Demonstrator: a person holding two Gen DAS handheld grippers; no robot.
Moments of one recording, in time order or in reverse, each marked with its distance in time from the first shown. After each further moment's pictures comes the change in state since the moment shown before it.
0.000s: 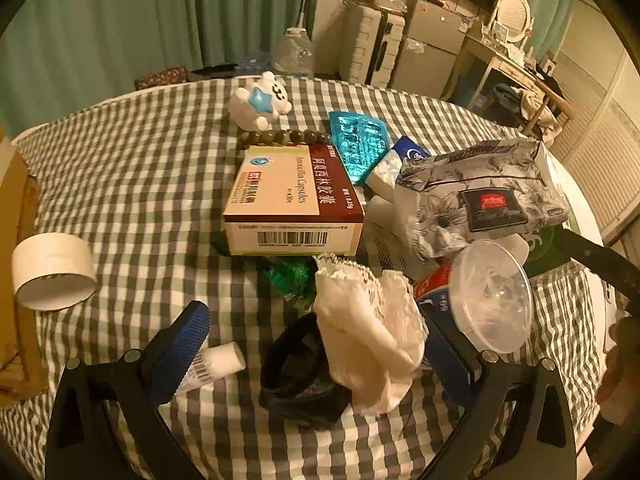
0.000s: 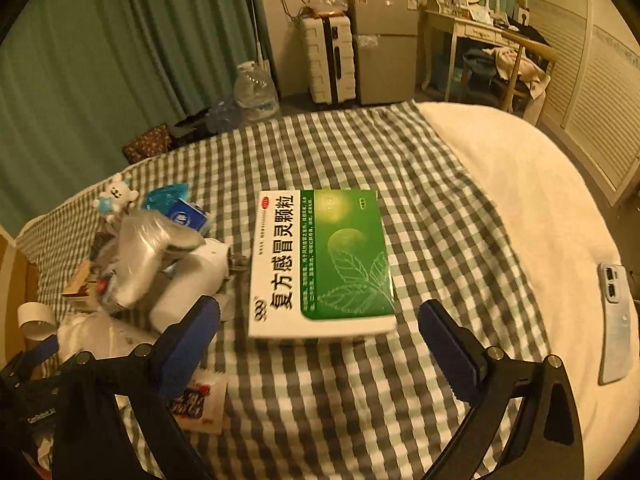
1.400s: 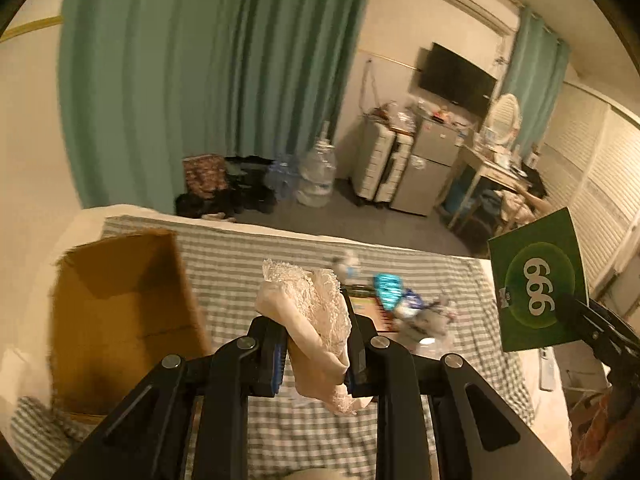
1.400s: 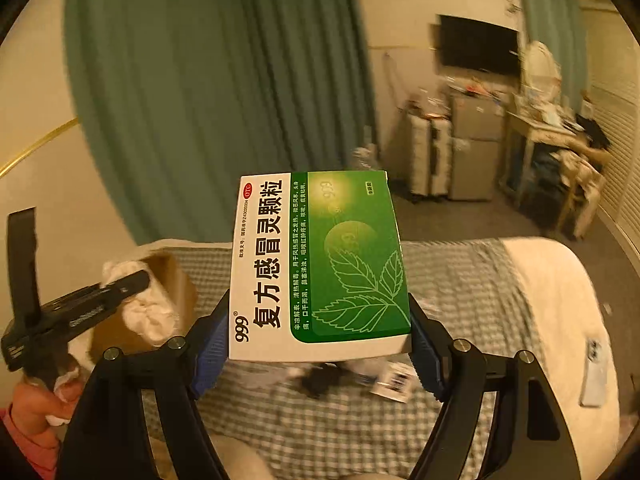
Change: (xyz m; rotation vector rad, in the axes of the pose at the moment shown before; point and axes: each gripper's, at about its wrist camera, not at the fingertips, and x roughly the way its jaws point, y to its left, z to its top) left arm -0.285 0.164 0.044 -0.089 -0.333 -0.023; right arm -0.291 0.211 0.002 -0.232 -0.282 0.302
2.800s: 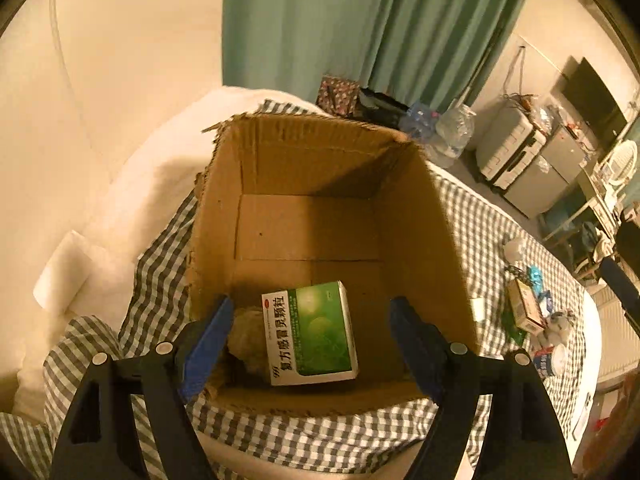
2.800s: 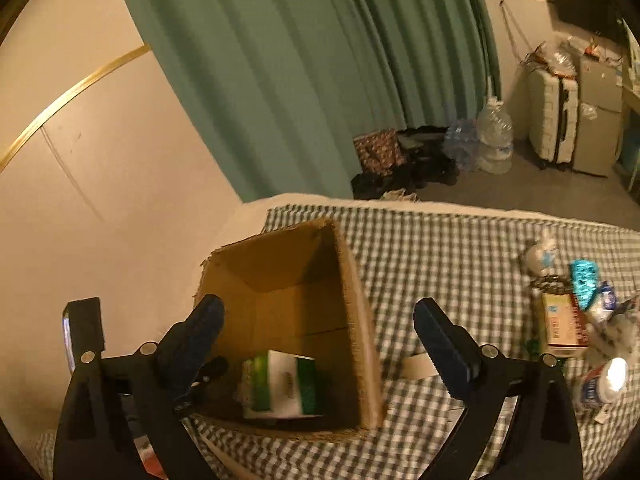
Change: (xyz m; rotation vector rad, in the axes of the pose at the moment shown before) left arm 0.037 0.214 -0.068 -0.315 0.243 0.273; right arm 0.167 0.212 -0.004 -0.006 0.166 0.282
